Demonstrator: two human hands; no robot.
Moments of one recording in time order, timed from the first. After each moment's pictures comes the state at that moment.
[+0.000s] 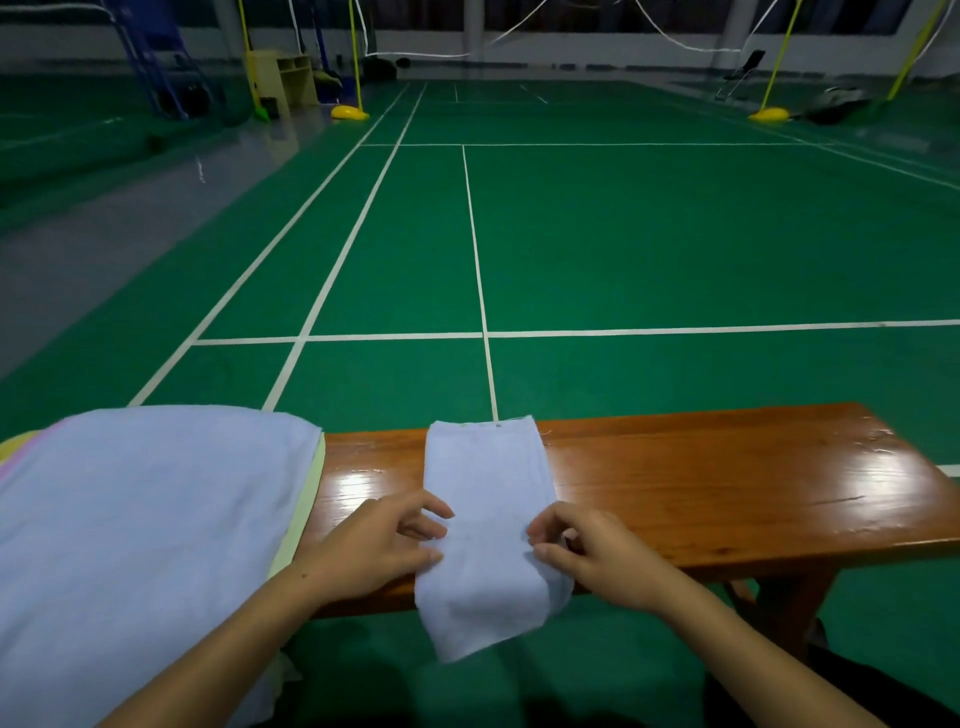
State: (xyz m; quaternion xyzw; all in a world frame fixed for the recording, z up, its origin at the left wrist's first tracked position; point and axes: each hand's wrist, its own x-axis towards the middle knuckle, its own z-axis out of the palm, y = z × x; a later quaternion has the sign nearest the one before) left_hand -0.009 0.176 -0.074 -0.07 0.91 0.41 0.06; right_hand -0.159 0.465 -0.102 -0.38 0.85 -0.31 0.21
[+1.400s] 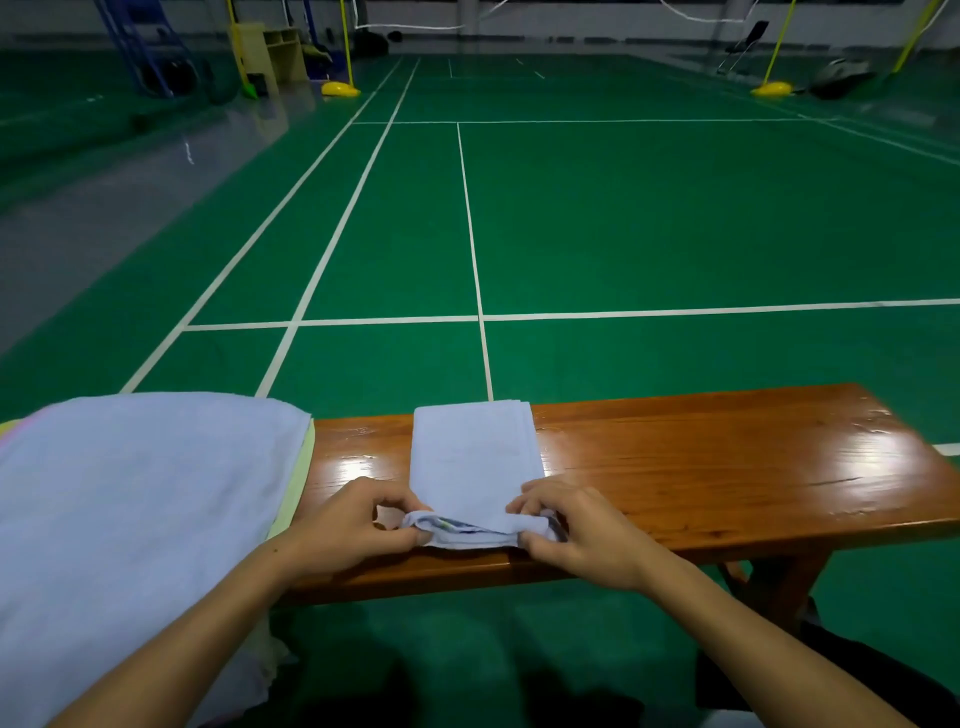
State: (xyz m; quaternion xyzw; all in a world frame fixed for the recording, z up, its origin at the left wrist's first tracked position) left_hand -0.014 0.167 -0.066 -0.02 0.90 0.44 0.06; right_hand -0.157 0.456 -0.090 -0.44 0.83 -0.29 0.18
